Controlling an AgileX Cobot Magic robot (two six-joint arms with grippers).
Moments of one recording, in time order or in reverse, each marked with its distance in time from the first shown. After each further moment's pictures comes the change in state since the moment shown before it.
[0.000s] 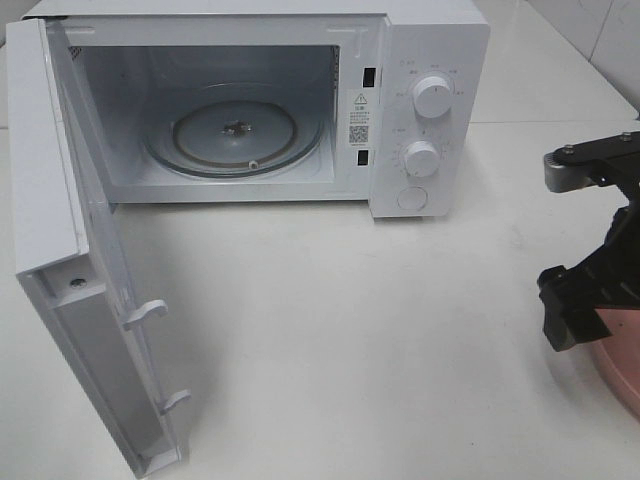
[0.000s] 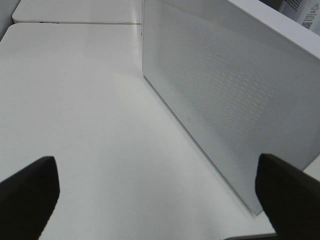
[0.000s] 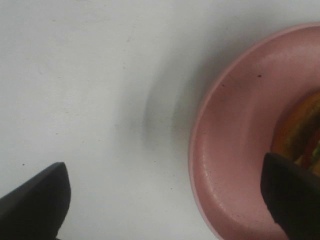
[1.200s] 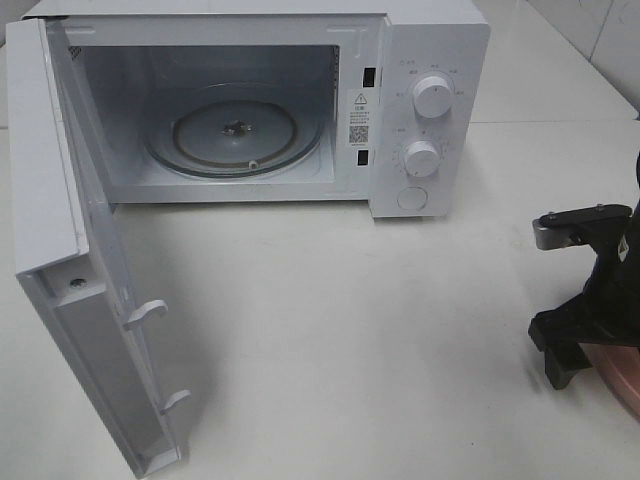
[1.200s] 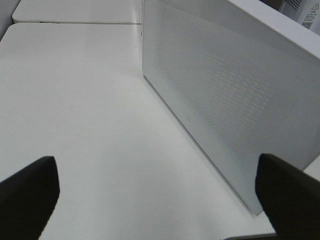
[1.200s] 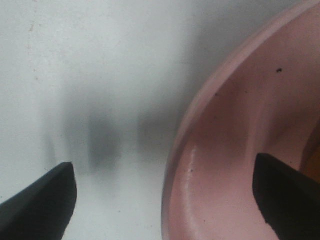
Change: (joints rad) left arm 0.000 0.000 0.000 0.000 0.000 0.000; right arm -0.135 0.339 -0.001 0.001 -0.163 -0.032
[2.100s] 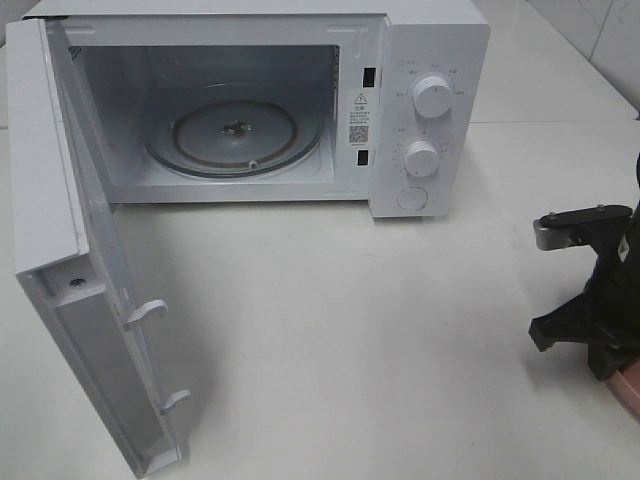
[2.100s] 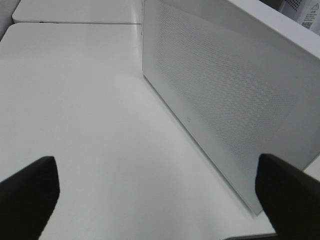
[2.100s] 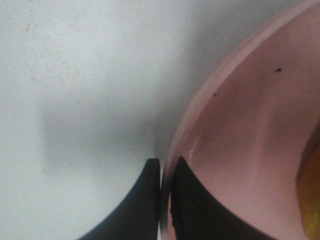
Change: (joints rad) left arm 0.000 0.000 0.000 0.000 0.000 0.000; right arm -0.002 0.002 0.000 -0.001 0.001 0.000
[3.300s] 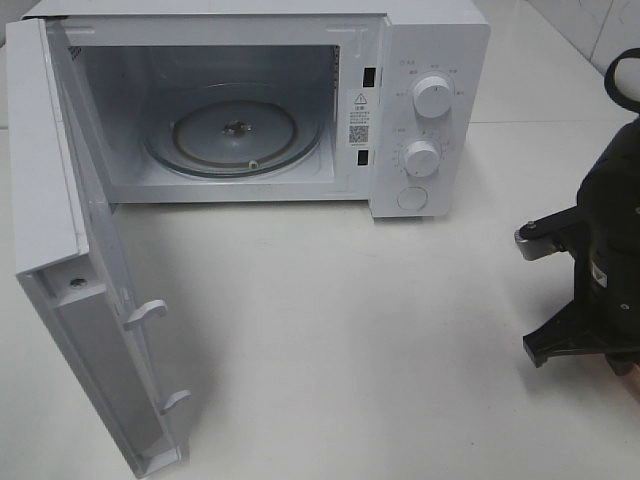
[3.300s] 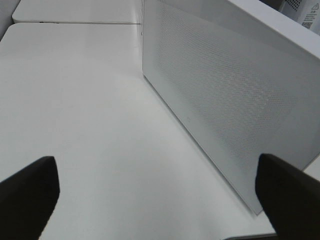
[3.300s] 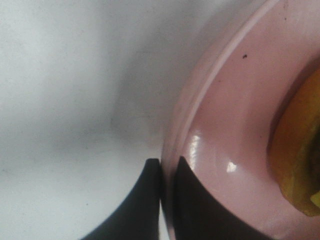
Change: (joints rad) left arm 0.000 0.000 0.000 0.000 0.000 0.000; right arm 0.210 -0.001 0.000 -0.357 0.148 0.454
